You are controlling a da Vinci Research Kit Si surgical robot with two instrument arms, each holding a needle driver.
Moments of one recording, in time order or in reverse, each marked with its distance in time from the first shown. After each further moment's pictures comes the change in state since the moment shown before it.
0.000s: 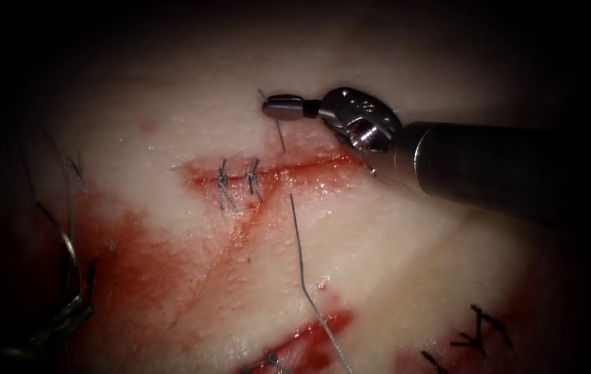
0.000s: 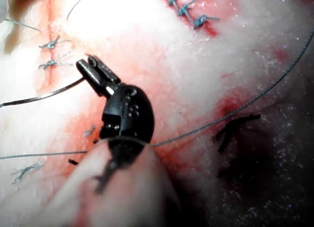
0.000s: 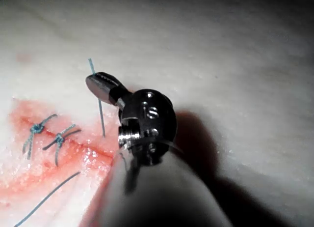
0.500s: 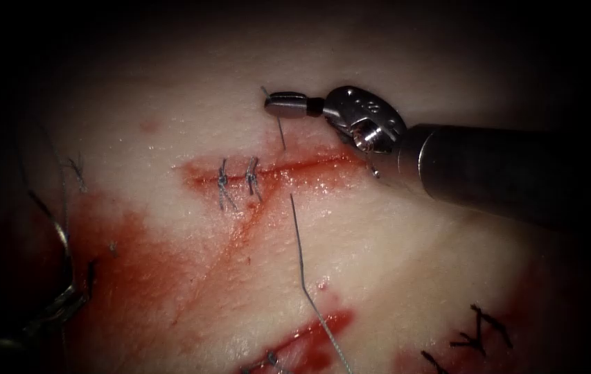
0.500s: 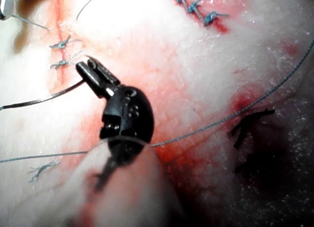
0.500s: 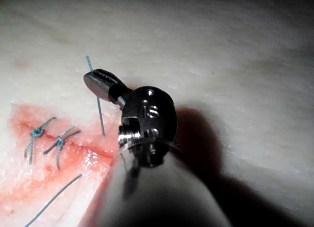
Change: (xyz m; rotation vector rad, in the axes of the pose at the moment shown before) right arm 0.001 0.000 -0.001 0.018 0.070 0.002; left arm 0.000 -0.003 0.001 -0.009 -0.027 0.038
